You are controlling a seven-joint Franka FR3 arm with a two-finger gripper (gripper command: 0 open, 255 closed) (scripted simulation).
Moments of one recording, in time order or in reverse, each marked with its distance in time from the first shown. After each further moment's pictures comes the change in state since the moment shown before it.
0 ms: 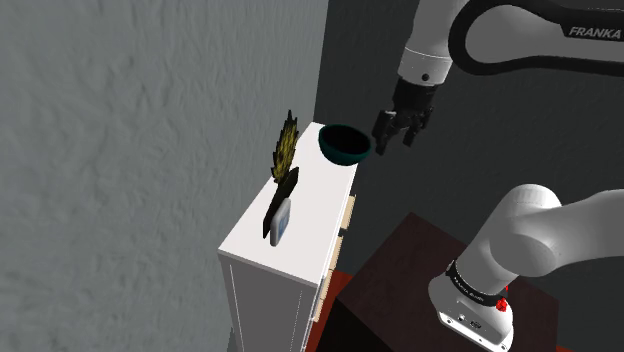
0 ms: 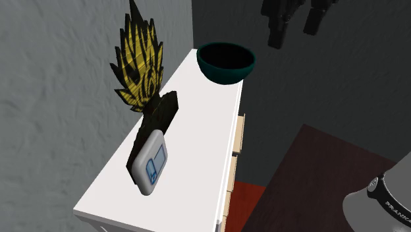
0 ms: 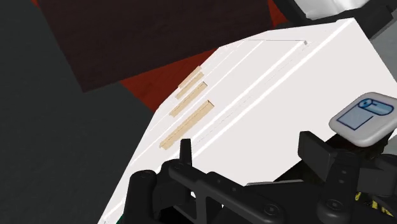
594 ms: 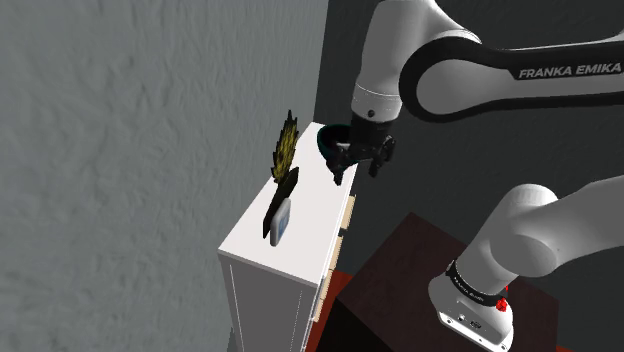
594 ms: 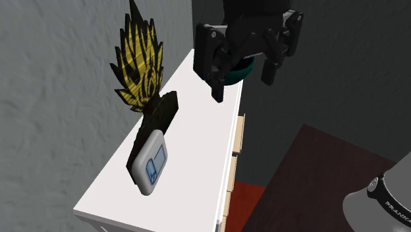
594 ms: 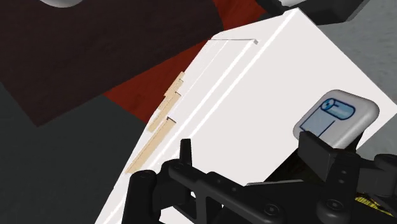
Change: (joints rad) arm 0.009 0.166 0.229 0.002 0.124 0.181 0.310
